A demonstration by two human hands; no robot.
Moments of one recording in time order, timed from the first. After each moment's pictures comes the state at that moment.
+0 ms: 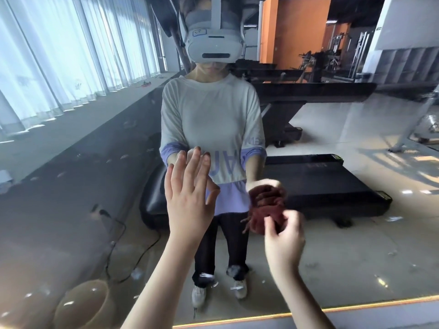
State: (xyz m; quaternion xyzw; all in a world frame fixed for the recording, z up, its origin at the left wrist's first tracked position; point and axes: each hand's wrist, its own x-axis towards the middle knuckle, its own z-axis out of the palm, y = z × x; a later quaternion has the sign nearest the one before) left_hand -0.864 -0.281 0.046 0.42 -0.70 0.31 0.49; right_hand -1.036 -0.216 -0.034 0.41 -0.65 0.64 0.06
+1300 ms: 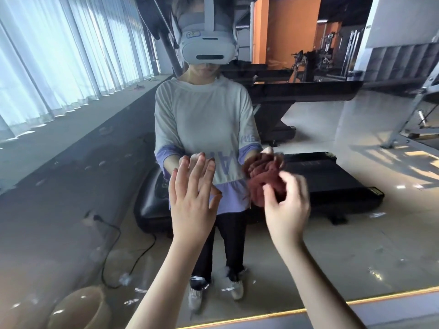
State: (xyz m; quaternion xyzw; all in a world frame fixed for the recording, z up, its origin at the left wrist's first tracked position) left_hand -0.901 -0.272 0.042 0.42 -0.71 0.31 0.48; right_hand -1.074 -0.221 0.038 0.46 -0.57 0.66 0.17
